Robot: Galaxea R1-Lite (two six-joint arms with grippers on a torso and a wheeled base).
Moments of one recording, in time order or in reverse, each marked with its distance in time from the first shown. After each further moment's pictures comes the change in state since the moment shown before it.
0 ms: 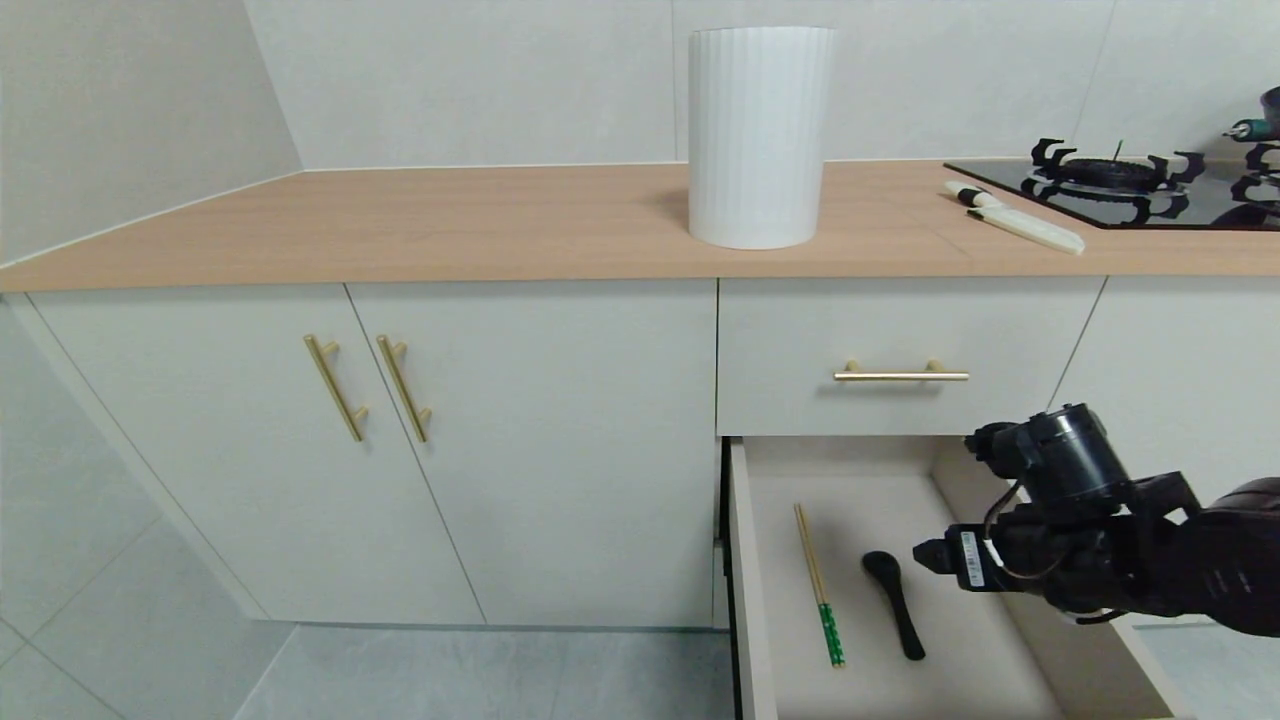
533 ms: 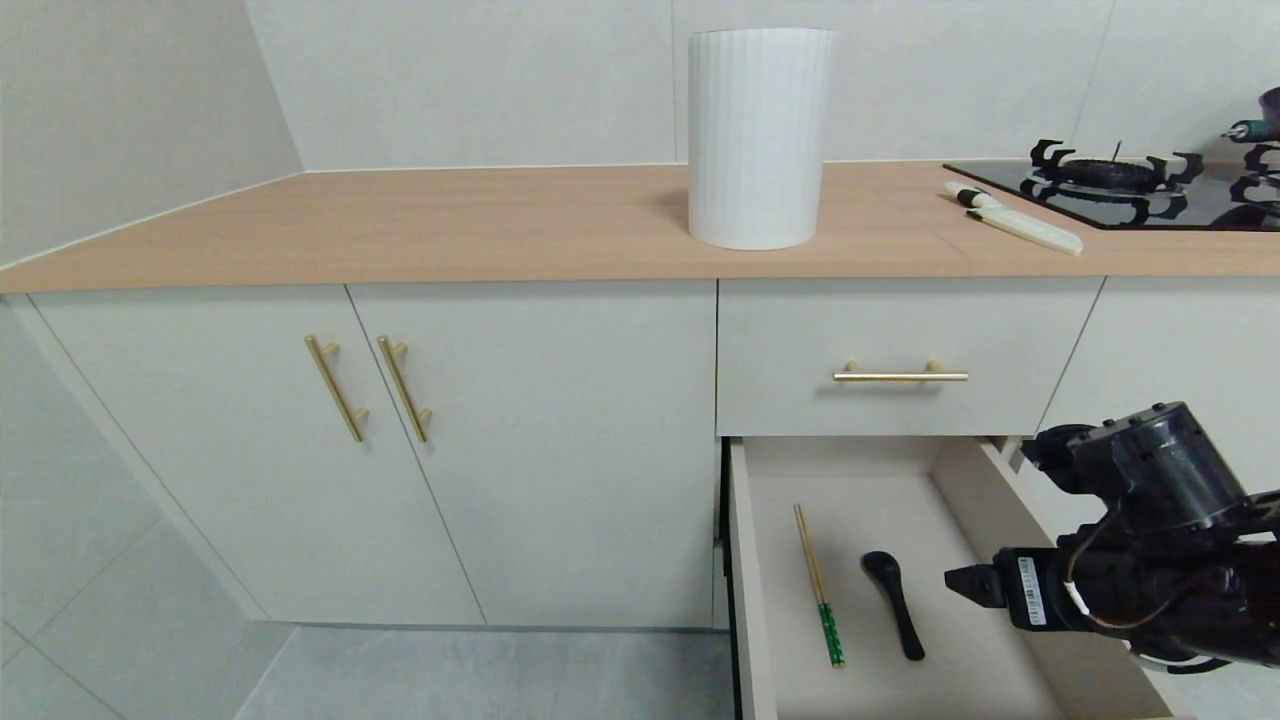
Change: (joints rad) left arm 0.000 0.000 0.000 0.000 0.000 0.001; right arm 0.090 -0.223 0.042 0.196 -0.001 0.089
